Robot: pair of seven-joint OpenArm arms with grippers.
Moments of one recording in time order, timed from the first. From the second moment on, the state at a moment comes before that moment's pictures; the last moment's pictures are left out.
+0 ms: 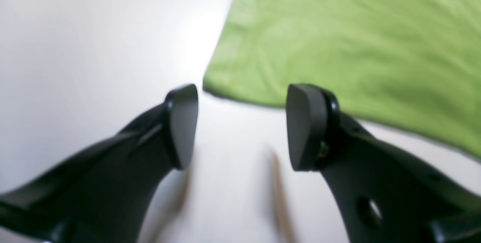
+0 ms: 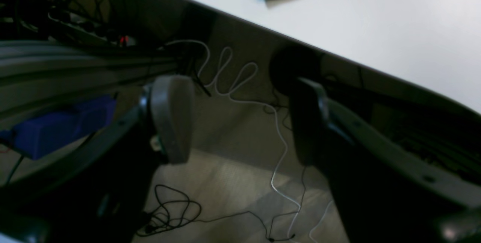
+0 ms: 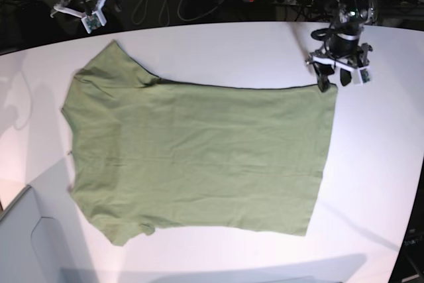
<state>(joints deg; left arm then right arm) 30.6 -11.9 -19.0 101.9 -27.7 -5.3 21.5 -53.2 9.9 14.5 124.4 7.2 27.0 -43.1</state>
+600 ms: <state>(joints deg) 23.8 -11.6 -19.2 90.4 -27.6 -5.3 19.4 -52.1 9.9 14.5 124.4 7.2 27.0 -43.1</state>
